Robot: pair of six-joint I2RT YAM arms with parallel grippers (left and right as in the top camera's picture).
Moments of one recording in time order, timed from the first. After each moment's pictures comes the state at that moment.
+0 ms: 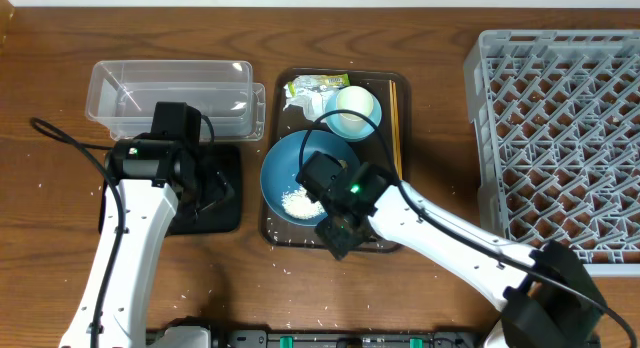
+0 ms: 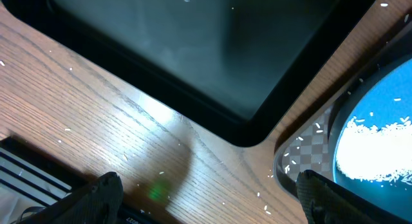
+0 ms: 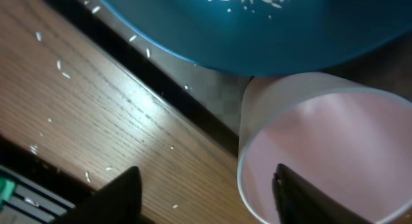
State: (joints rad) left arm -0.04 1.33 1.15 -1.30 -0.11 -0.64; right arm 0.90 1.73 1.28 -1.05 -0.05 0.26
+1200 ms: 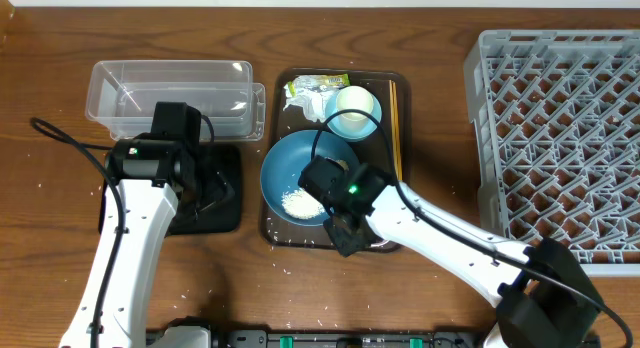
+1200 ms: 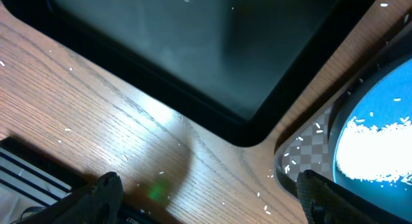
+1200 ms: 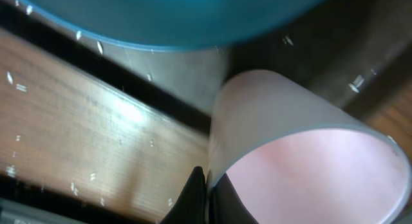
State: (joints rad) left arm -0.04 1.33 1.15 -1.30 -0.11 -0.64; right arm 0.89 1.74 1.29 -1.13 0.02 0.41
